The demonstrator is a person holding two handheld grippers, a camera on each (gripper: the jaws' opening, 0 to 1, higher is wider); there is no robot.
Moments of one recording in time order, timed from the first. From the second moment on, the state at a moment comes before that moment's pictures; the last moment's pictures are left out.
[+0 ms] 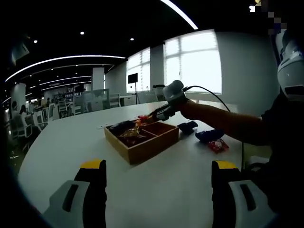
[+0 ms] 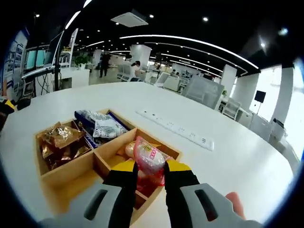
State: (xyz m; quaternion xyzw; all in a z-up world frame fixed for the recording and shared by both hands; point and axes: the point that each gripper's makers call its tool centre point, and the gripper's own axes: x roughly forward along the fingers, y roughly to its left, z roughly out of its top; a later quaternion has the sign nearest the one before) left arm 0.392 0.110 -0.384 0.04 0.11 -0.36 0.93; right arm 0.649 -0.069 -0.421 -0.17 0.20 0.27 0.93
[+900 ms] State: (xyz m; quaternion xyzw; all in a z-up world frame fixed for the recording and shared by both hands) left arm 0.389 0.108 -0.385 0.05 0.11 -0.36 0.92; right arm 0.649 -0.061 -0.415 -0.13 0.19 0.28 0.93
